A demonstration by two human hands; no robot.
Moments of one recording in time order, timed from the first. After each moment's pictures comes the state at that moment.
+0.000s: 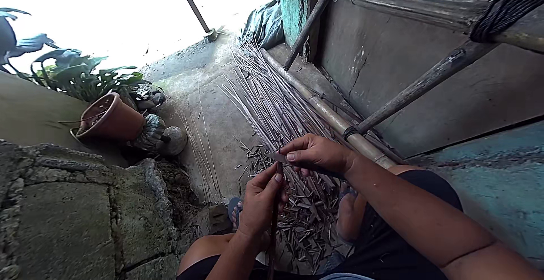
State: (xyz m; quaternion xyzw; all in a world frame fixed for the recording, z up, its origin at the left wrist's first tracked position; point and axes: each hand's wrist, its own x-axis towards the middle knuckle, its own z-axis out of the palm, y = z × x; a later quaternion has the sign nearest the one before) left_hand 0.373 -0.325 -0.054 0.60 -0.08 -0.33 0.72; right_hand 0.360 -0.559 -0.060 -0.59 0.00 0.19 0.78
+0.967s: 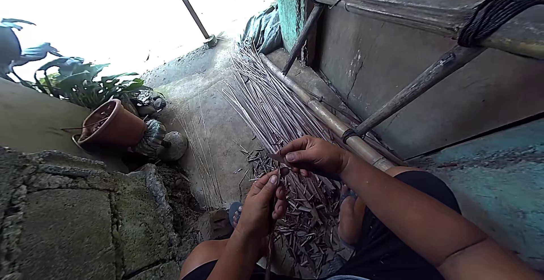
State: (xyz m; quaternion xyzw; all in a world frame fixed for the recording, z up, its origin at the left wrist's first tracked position) left_hand 0.378 -0.322 -0.052 0.44 -0.05 -0.45 0.78; right_hand 0.366 -0.561 -0.073 -0.52 -0.09 0.17 0.83
